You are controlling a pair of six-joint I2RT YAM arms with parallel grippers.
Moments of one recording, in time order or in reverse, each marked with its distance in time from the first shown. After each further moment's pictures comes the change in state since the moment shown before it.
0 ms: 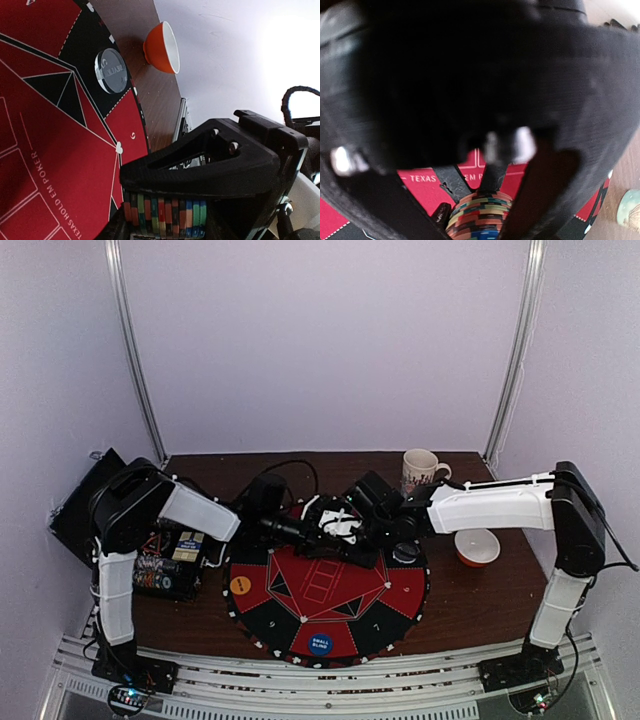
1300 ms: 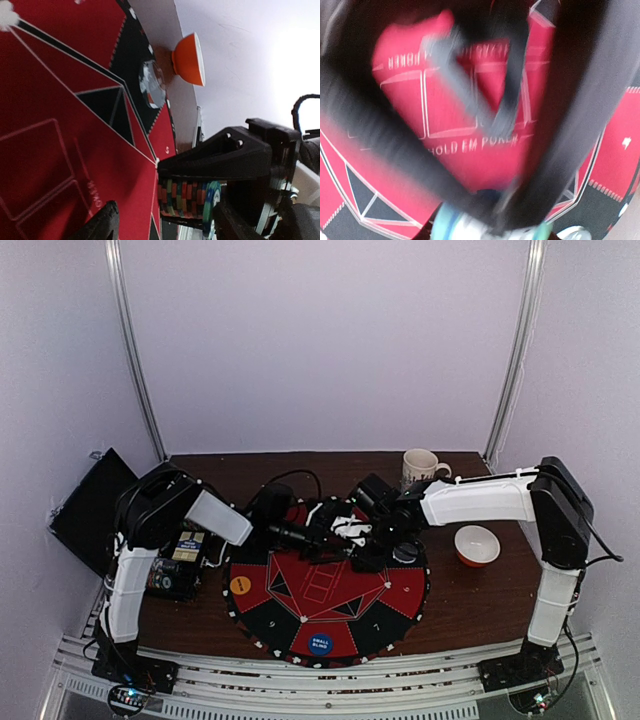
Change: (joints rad) left arm 0.017 0.182 0.092 0.080 0.011 -0.020; right arm -0.069 0.082 0.035 -0.140 -0.084 0.062
